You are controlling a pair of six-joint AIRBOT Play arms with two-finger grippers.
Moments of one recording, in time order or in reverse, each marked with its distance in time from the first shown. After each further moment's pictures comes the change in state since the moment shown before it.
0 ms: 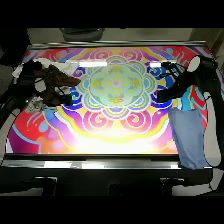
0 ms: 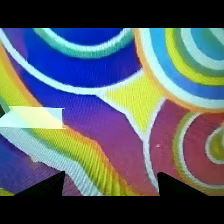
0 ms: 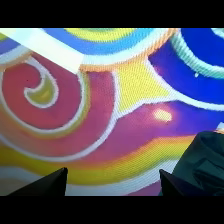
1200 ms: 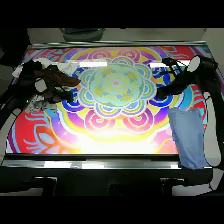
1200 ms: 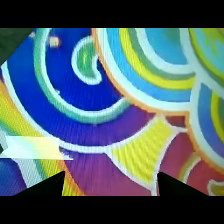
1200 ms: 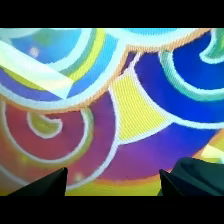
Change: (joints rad) left arm 0.000 -0.006 0.000 0.000 0.138 -0.007; right arm 0.000 0.000 0.000 0.001 -0.131 0.000
